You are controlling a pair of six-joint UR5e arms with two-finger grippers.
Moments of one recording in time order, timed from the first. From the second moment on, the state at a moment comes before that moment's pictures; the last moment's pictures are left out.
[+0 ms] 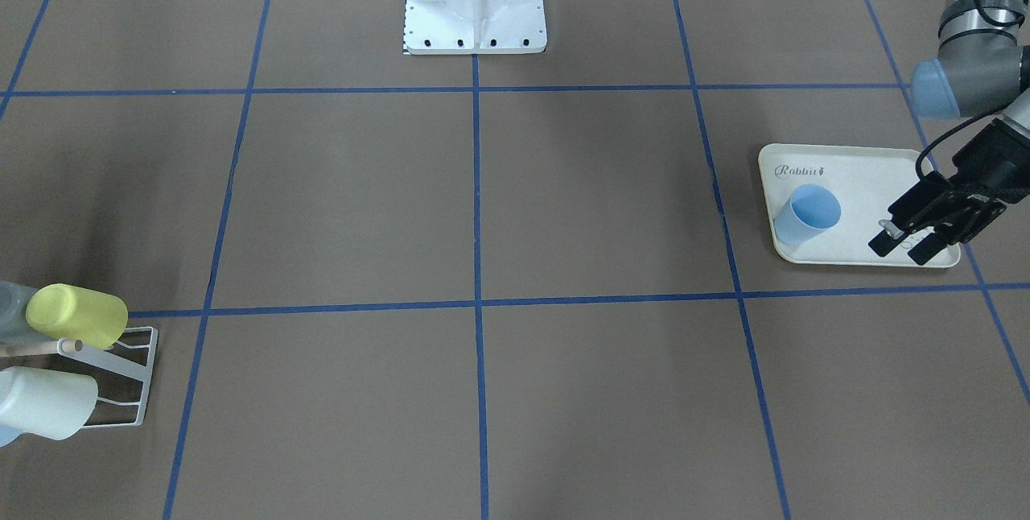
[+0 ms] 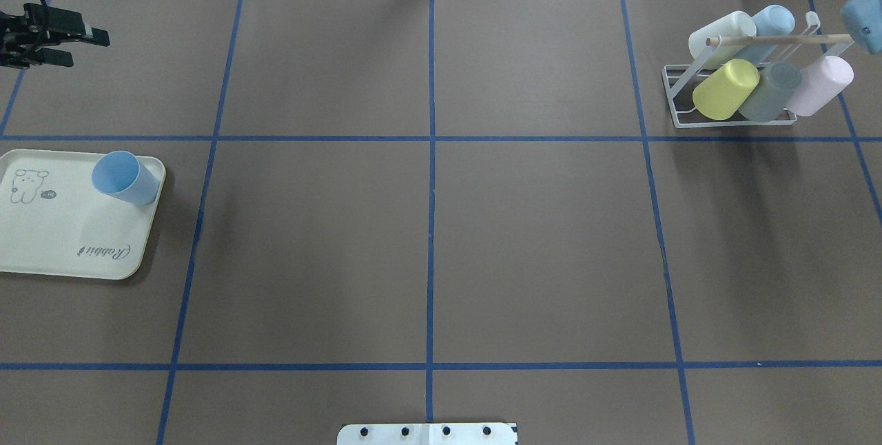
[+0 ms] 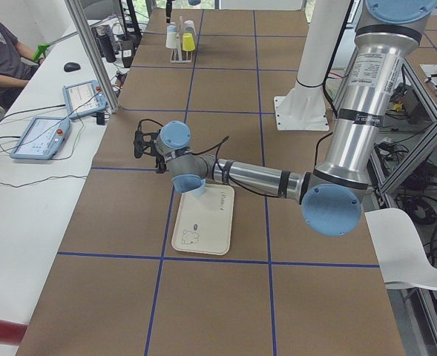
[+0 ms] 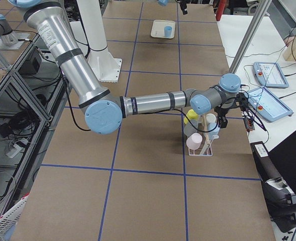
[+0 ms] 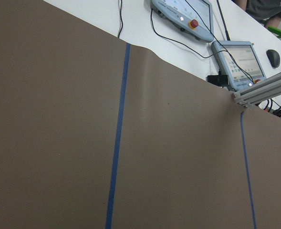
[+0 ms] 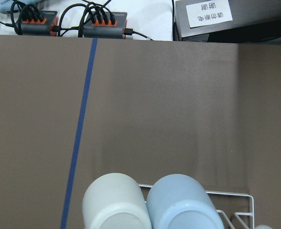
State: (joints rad) left arm -1.21 -1.79 -1.48 -2.60 -2.31 -1.18; right arm 1.36 -1.04 1.22 -1.20 2.38 0.44
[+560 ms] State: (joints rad) left arm -1.16 -1.73 -1.62 -2.15 -2.31 -0.97; right arm 1.36 -1.06 1.27 -1.20 2.38 0.48
